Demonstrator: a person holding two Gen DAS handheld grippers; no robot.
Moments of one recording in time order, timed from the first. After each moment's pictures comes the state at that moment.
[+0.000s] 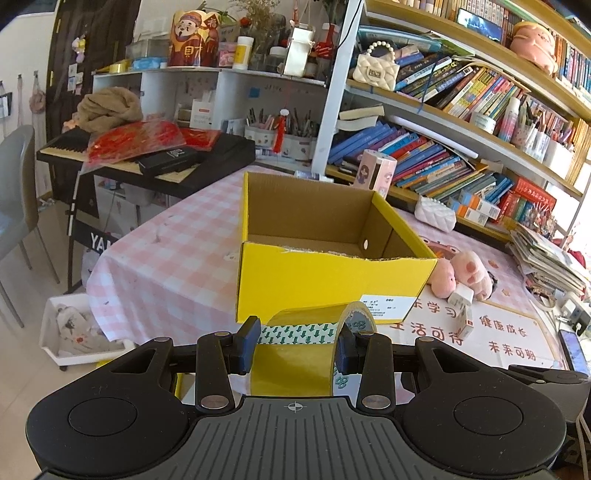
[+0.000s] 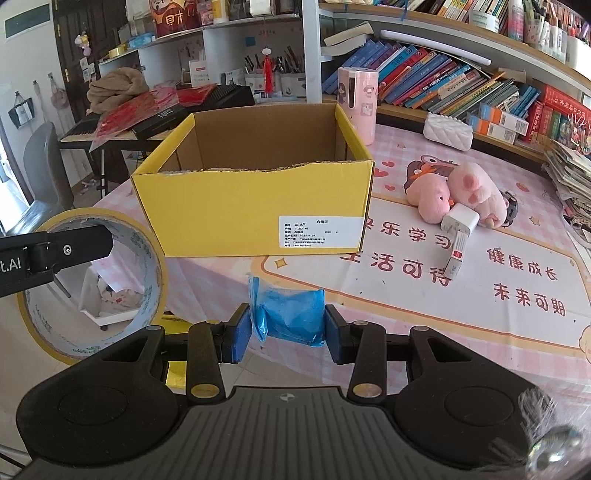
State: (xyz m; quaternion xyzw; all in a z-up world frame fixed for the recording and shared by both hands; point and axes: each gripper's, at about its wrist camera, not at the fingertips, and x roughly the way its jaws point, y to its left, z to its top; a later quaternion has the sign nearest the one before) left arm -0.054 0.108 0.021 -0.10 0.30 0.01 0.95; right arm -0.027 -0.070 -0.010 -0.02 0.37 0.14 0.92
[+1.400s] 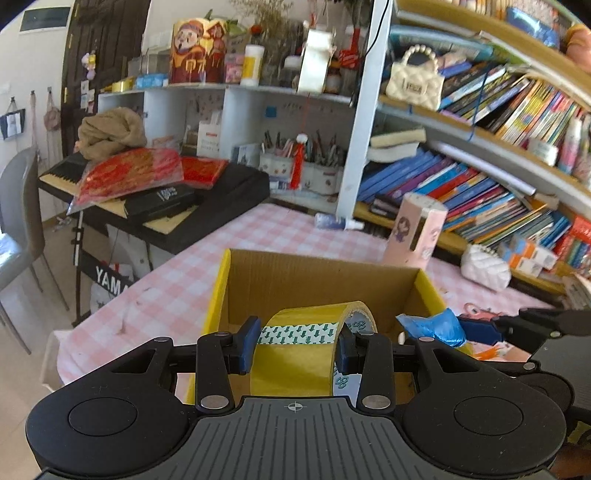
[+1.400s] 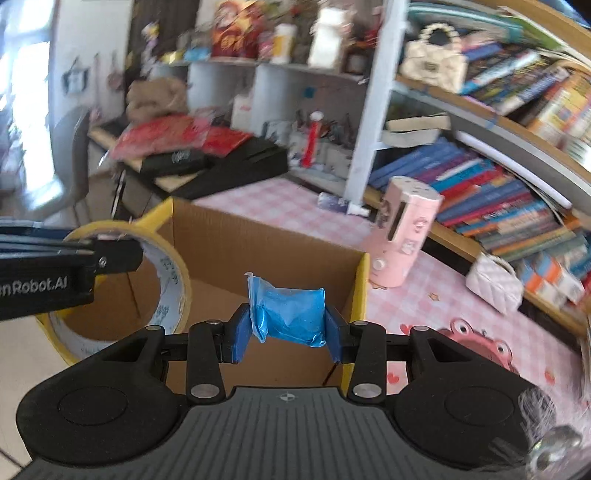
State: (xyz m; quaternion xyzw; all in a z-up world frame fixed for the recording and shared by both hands) left arm 0.125 0.094 0.032 -0.09 0.28 0.08 0.95; right arm 0.176 -0.042 0.028 -0.17 0.28 0.24 0.91
